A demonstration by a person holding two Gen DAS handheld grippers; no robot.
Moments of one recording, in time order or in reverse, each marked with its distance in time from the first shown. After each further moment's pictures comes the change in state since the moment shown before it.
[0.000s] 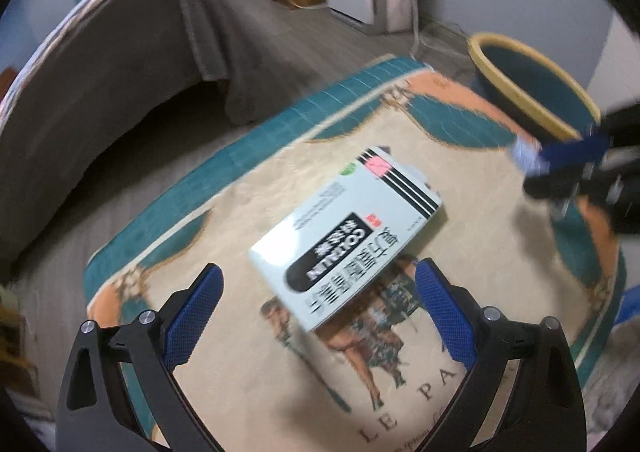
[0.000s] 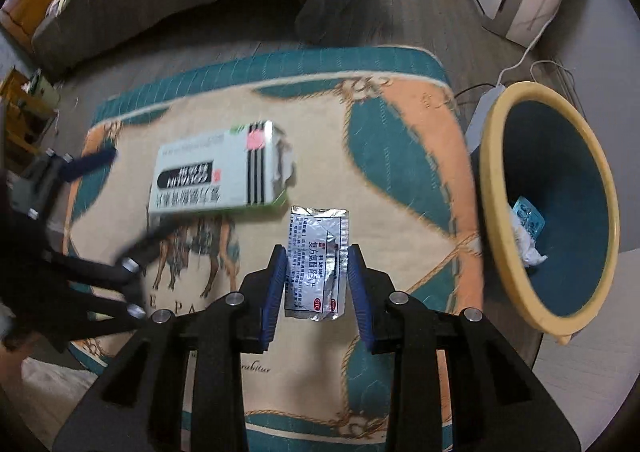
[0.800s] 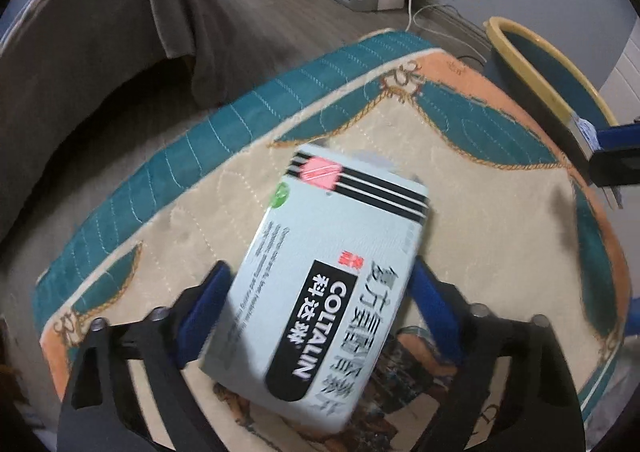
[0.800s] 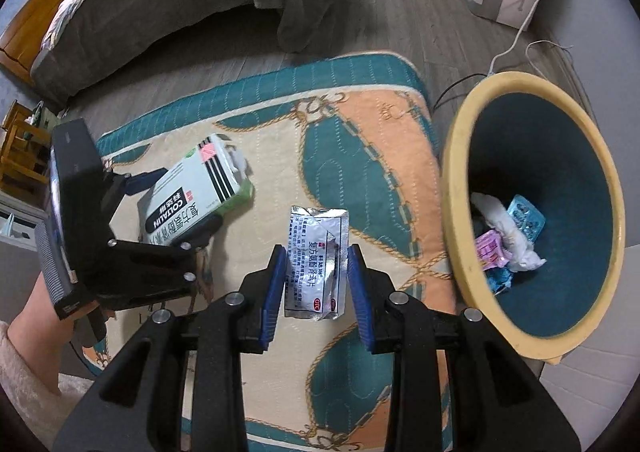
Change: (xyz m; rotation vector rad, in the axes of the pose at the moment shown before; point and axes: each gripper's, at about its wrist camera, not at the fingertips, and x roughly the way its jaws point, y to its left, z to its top) left arm 0.058 0.004 0.032 -0.046 0.068 -0.087; right arm -0.007 -0.037 0.015 0.072 -0.015 0.049
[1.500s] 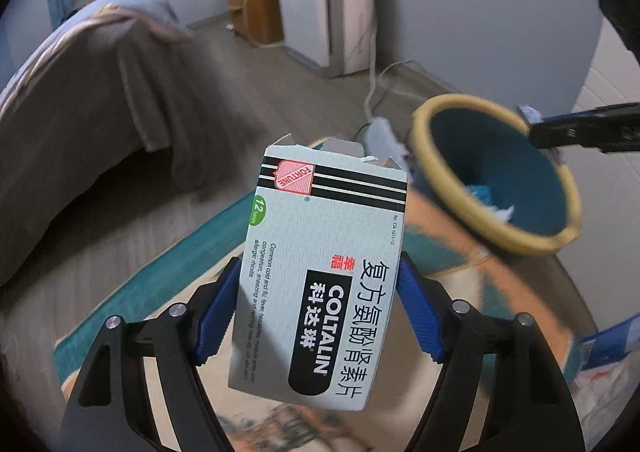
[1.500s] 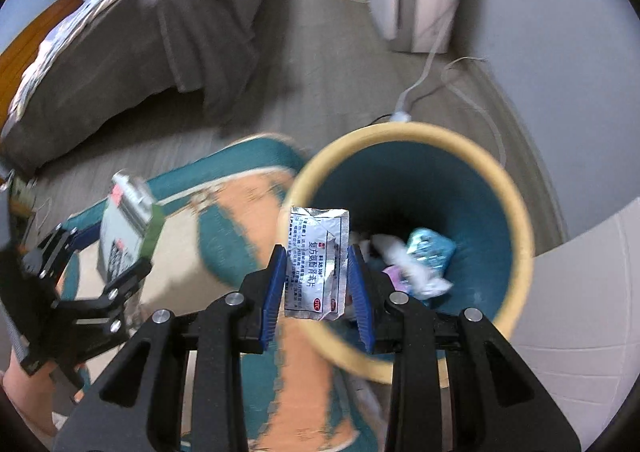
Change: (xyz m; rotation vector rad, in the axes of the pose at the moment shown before) left arm -0.058 -0.073 0.060 0.066 -0.200 -0.042; right arm -0.072 -0.109 0.013 0.165 -0.193 -0.144
